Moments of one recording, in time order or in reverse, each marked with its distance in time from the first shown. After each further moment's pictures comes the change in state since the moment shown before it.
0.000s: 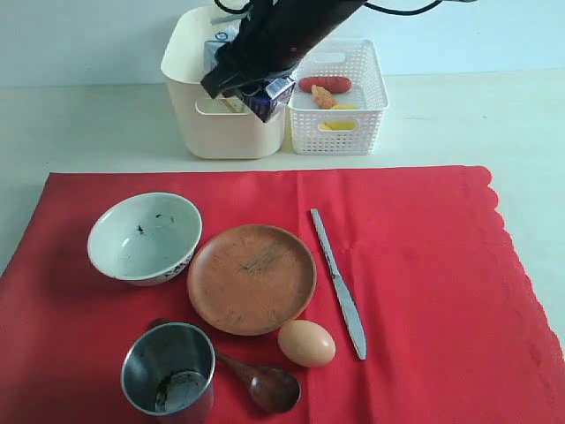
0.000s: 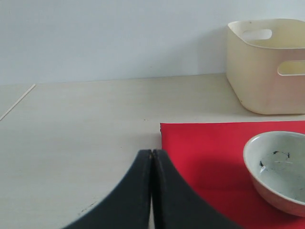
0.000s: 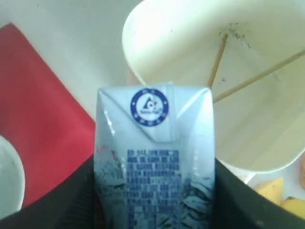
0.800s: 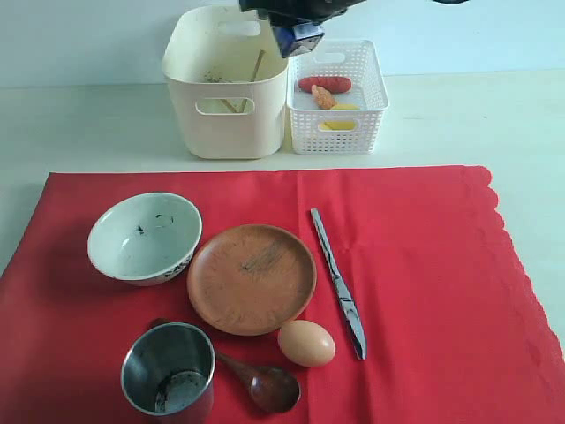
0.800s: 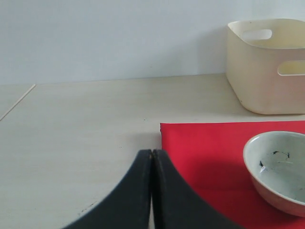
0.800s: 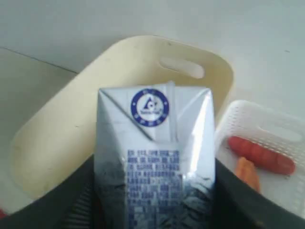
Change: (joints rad) left arm 0.000 0.000 0.000 0.000 0.000 0.000; right arm -0.128 0.000 0.000 0.030 -0.274 0.243
